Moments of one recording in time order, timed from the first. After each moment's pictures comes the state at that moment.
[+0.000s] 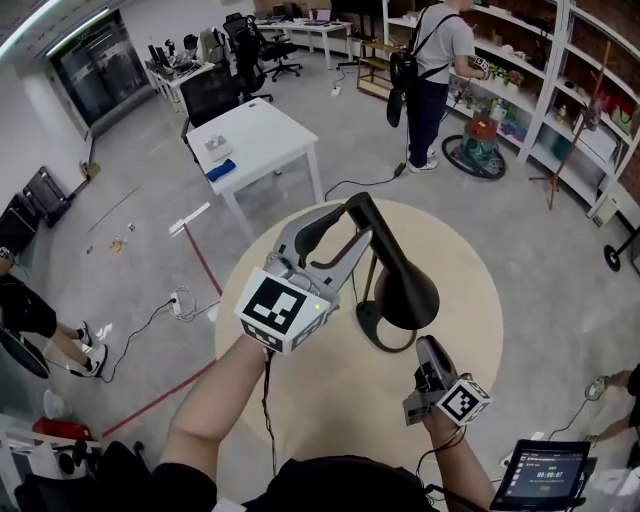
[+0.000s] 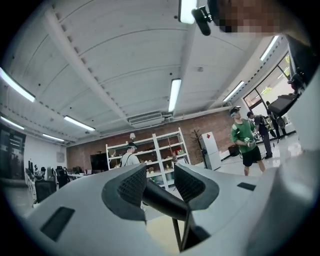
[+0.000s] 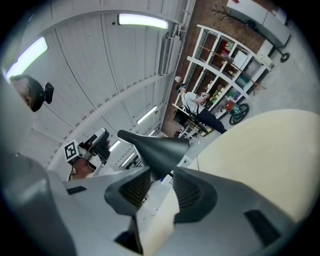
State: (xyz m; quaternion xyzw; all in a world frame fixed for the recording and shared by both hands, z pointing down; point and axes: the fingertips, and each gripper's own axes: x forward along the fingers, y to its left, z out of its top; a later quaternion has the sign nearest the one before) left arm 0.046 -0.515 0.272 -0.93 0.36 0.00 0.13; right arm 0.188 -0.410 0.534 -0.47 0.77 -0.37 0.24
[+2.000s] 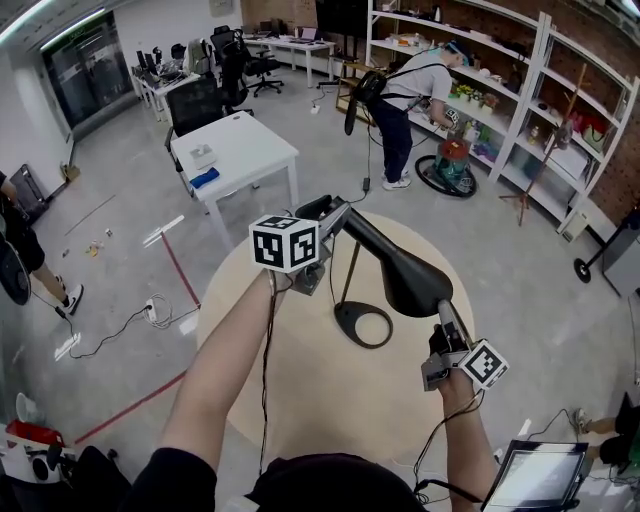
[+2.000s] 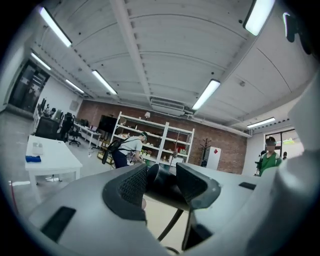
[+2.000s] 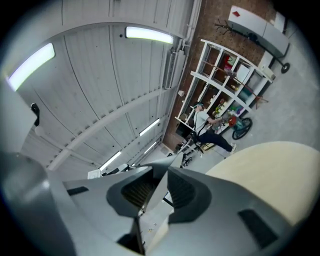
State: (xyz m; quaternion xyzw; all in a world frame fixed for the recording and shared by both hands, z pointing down) left arm 0.035 -0.609 0.336 -0.92 0.38 0.01 -0.13; right arm 0.263 -0.441 0.448 -0.49 0.77 -0.31 0.28
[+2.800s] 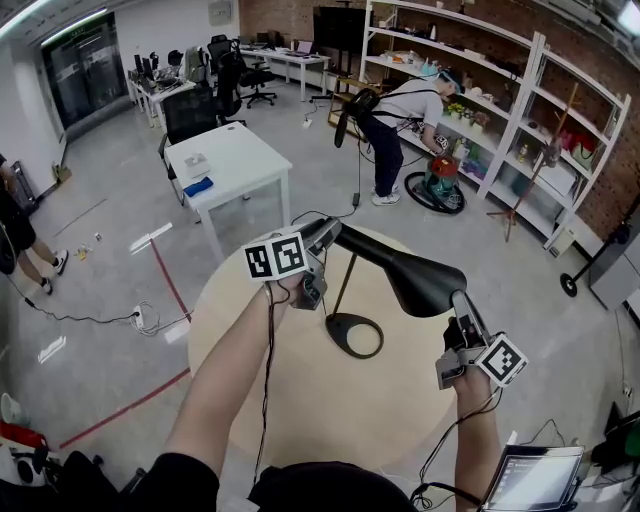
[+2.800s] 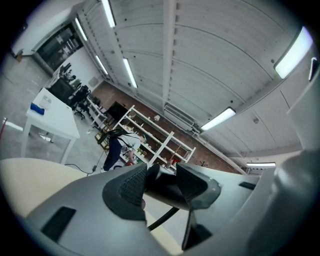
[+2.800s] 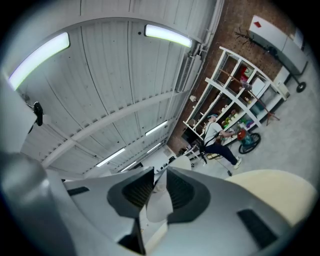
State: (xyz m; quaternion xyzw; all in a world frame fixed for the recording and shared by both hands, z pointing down) left arm 0.024 -0.618 0.367 -0.89 0.35 0.12 -0.28; right arm 0.270 -0.439 0.356 -0.49 0.80 -0.23 0.25
